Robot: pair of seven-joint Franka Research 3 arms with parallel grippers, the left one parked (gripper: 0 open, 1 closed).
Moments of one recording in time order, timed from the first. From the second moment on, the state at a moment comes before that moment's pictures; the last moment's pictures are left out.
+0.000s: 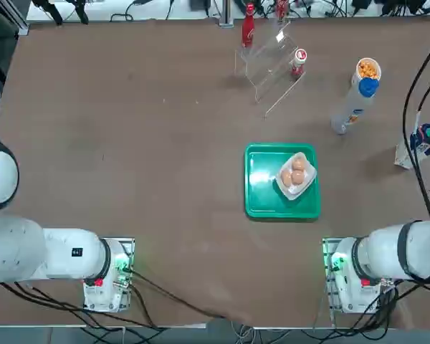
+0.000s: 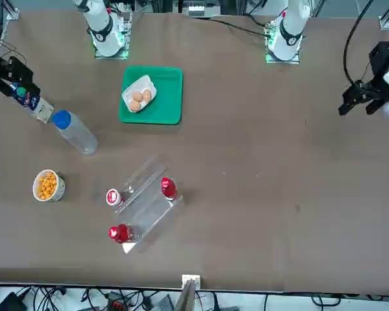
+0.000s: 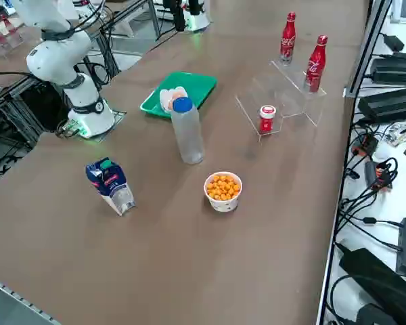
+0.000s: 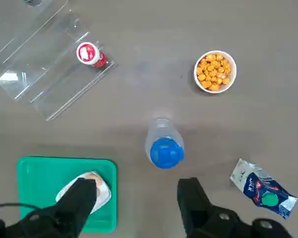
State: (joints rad) arm 0.03 -0.05 -0.04 -1.56 0.01 1.51 0.00
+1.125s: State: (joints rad) arm -0.07 -0.04 -0.07 -1.64 -0.08 1.47 -0.37
